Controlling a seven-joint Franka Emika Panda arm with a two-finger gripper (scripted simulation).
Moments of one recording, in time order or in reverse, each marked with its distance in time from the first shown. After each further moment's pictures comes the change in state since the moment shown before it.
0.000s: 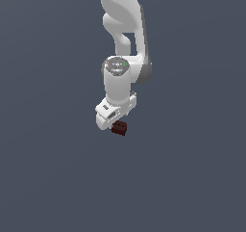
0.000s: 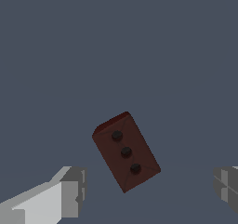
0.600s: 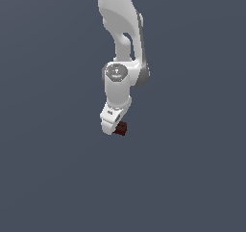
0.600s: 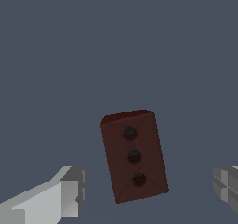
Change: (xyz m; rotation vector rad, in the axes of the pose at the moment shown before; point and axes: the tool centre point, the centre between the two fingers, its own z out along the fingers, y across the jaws) arm -0.006 -0.006 0.026 0.008 0.007 -0.317
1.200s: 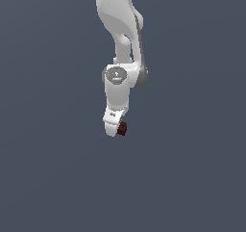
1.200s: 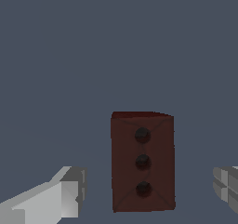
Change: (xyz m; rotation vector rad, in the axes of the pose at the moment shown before) arm -0.001 -0.005 0.014 0.003 0.008 -0.174
